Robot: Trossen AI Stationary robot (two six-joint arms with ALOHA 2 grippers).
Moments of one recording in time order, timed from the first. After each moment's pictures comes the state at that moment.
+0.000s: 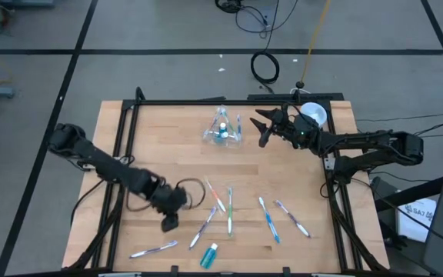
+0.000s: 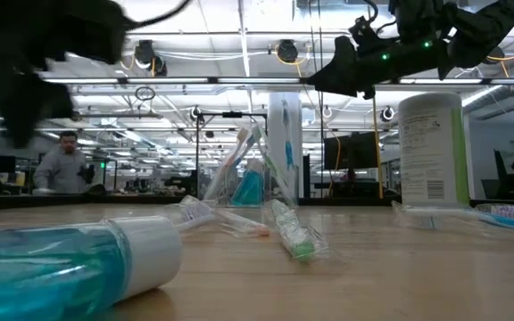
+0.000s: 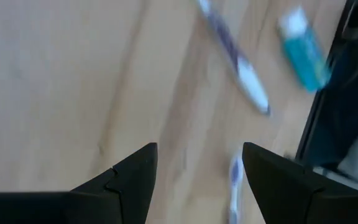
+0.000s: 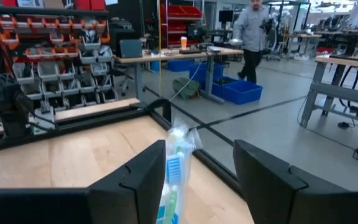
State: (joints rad) left arm -0.45 1.43 0.86 -0.54 0.19 -0.85; right arm -0.34 1.21 0.52 0.67 0.21 0.01
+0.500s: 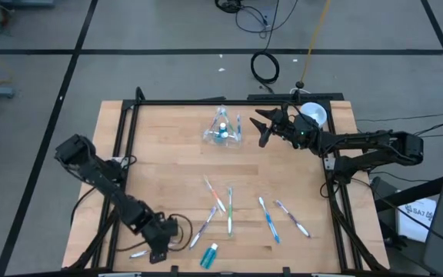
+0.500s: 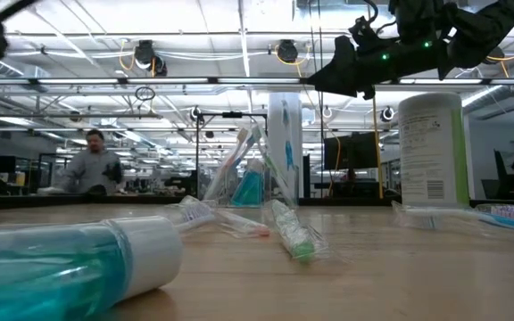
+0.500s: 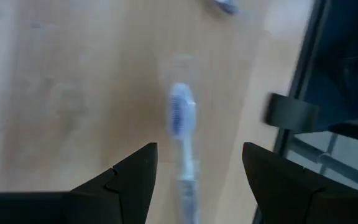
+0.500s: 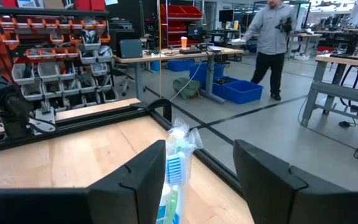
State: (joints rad) left arm -0.78 1.62 0.86 -0.32 0.12 -1.06; right arm -0.34 1.21 0.52 0.67 0.21 0.01
